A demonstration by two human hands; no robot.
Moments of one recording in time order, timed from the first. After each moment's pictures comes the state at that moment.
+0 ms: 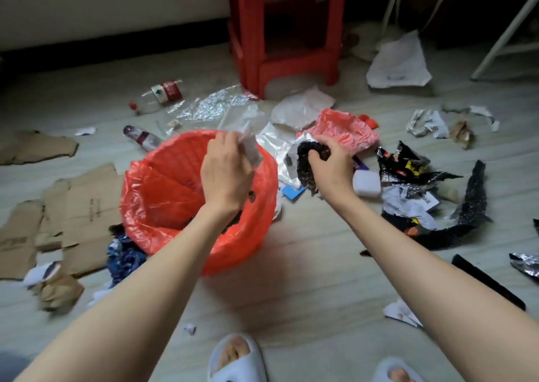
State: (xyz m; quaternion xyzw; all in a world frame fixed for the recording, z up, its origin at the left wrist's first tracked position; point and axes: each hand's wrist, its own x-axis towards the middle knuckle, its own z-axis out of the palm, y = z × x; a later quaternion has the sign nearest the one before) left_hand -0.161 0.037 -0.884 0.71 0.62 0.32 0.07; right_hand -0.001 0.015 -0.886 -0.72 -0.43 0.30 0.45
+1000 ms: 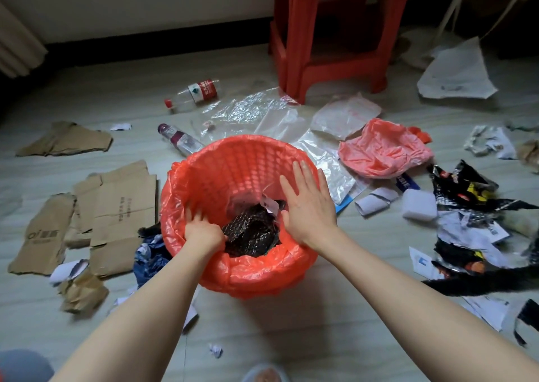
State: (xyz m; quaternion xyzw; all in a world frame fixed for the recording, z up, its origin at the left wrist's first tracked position) left_hand -0.301 0.063 -0.990 0.65 0.63 -0.42 0.09; right_hand -0.104 0.046 -0.960 -0.64 -0.76 0.06 -0.01
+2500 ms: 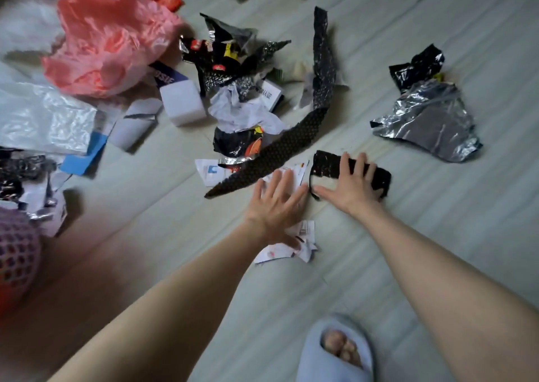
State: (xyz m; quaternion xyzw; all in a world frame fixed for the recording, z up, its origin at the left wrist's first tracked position) left_hand 0.162 -0.120 -1.129 0.94 0.16 -0.28 0.13; right_hand 0.316 -0.198 -1.129 -0.91 -0.25 0.33 -0.07
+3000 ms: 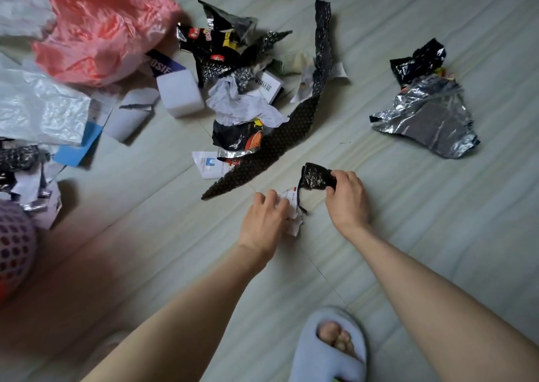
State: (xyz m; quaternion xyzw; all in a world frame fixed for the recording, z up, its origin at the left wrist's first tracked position) left_hand 0.139 -0.143 -1.124 0.91 0.29 -0.18 0.23; right_hand 0.284 -0.218 -1.133 -0.94 -0.29 0.18 0.09
